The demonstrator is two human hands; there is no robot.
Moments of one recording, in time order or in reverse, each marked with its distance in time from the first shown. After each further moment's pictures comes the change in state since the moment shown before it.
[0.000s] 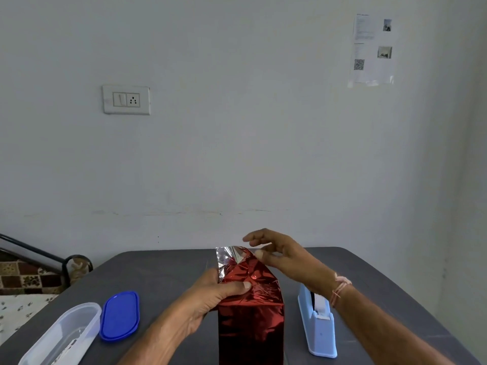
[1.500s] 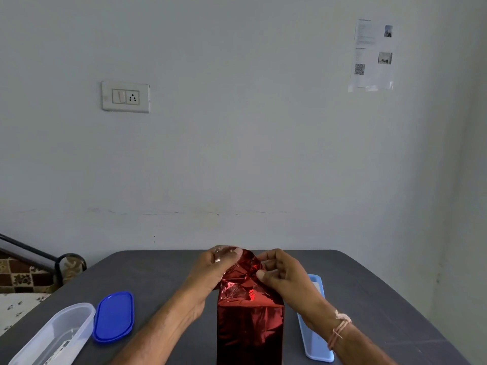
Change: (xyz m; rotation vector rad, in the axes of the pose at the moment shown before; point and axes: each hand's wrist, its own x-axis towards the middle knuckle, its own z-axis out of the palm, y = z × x) left_hand 0.005 0.032 0.008 -0.150 0.234 0.128; right_hand -0.019 0.038 0.032 0.213 0.274 0.155
